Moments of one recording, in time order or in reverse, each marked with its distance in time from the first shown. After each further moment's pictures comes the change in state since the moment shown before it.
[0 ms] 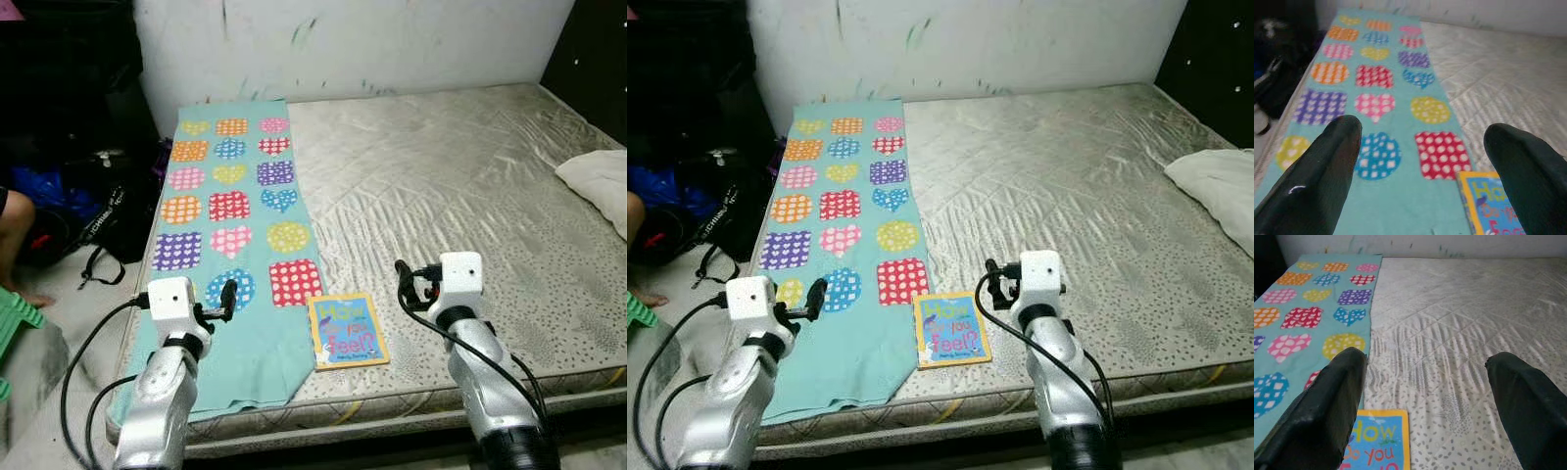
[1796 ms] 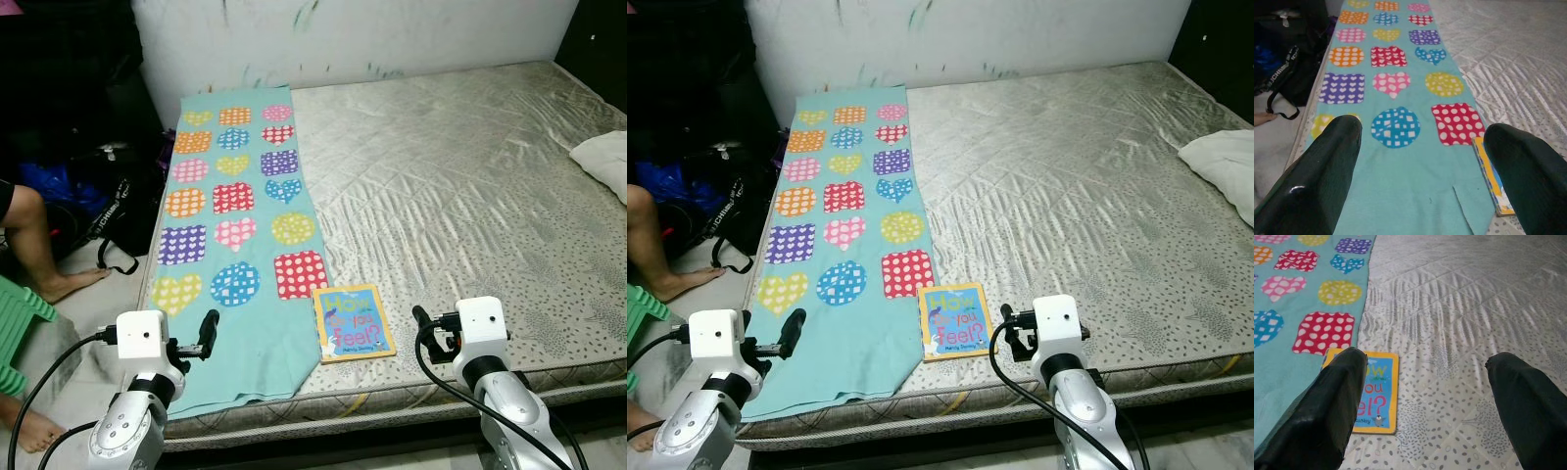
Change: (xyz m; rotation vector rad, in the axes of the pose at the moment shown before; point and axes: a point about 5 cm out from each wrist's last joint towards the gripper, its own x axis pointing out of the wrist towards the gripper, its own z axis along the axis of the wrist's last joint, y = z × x) left arm -0.051 0.017 0.000 0.048 0.070 0.019; right arm -0.056 -0.013 -0.020 -0.123 0.114 0.004
